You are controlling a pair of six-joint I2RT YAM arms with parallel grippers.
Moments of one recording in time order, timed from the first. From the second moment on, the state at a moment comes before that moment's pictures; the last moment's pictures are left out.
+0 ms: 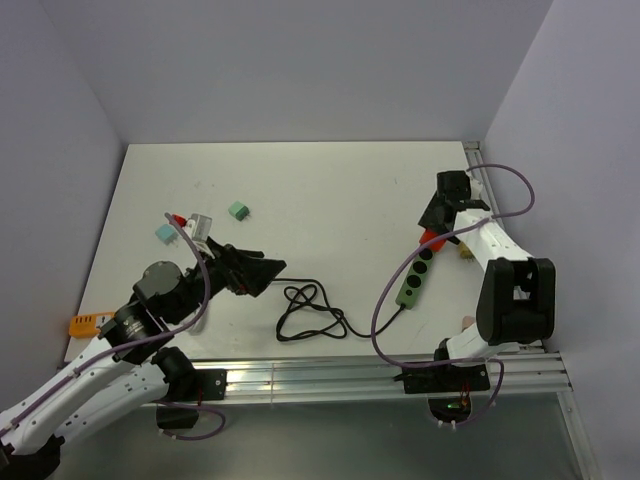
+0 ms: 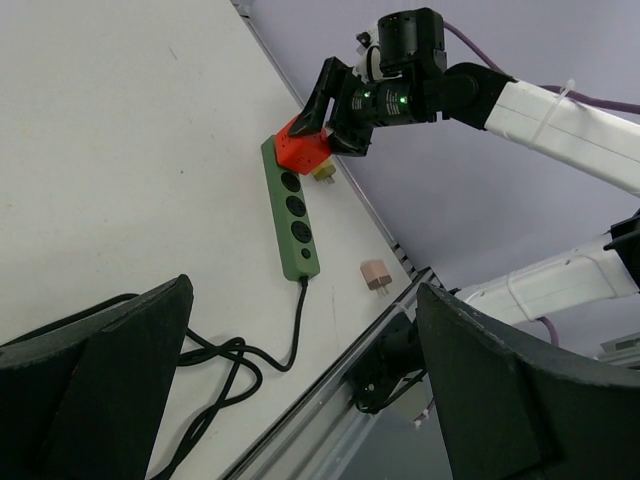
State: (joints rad) left arm -0.83 0.56 0.66 -0.12 0.00 -0.71; right arm 0.00 1.55 1.01 -0.51 0.29 0.52
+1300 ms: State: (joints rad) left arm -0.83 0.52 0.65 -0.15 0.03 -0.78; right arm 0.13 1.45 1.31 -0.82 0.26 0.54
